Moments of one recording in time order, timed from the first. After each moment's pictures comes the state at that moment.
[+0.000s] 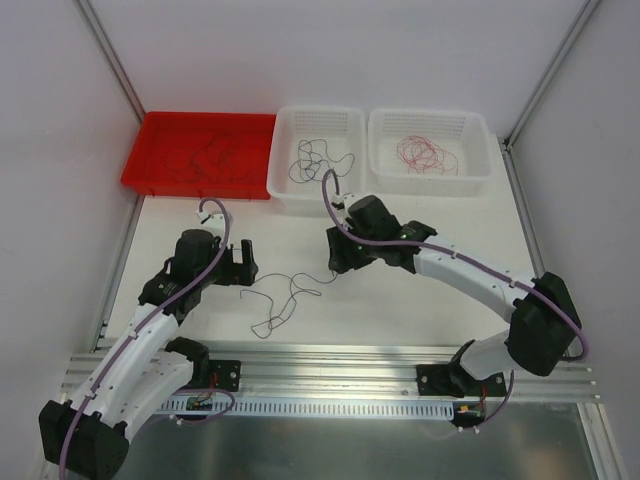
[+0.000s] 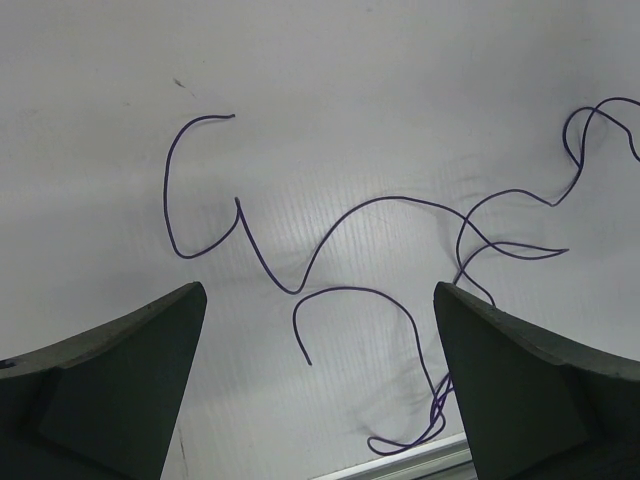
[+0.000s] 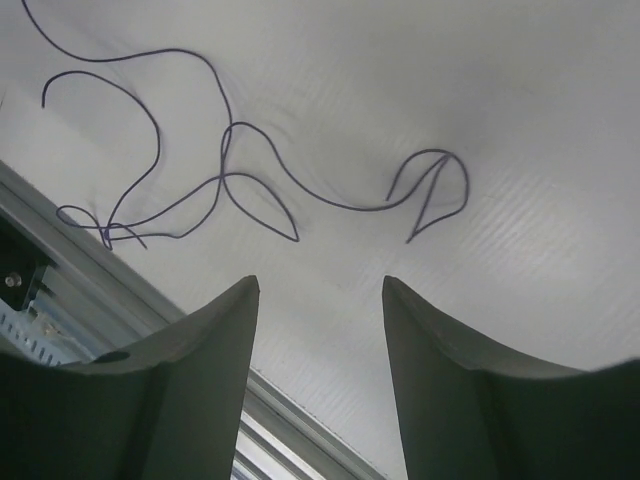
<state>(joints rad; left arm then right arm) -0.32 0.74 0.58 -0.51 0.02 -0.23 0.79 1.44 1.10 -0.51 -0.08 0.33</state>
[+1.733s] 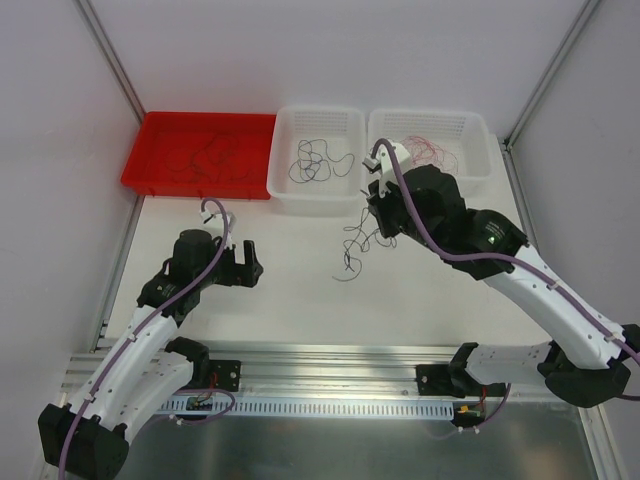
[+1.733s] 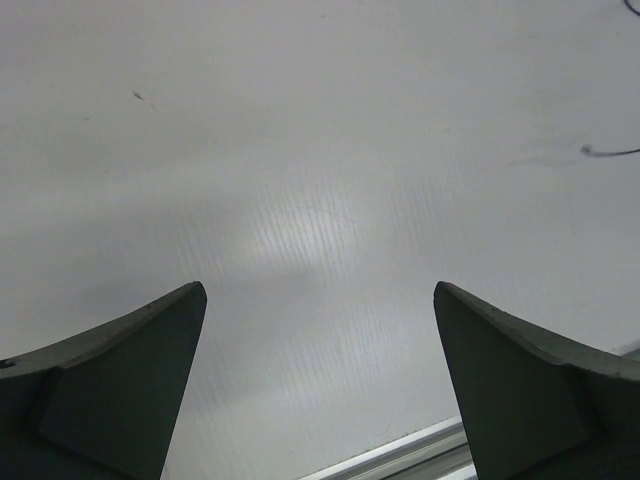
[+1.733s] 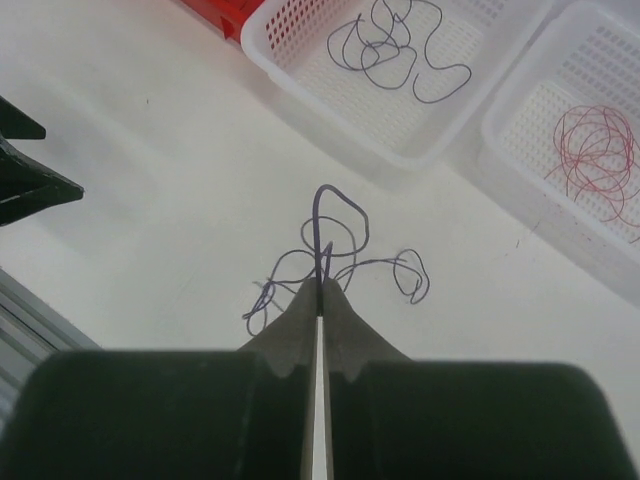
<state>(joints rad) -0.32 0.72 0.58 -0.50 0.08 -0.23 0.93 1.20 1.56 -0.82 0.31 0.04</state>
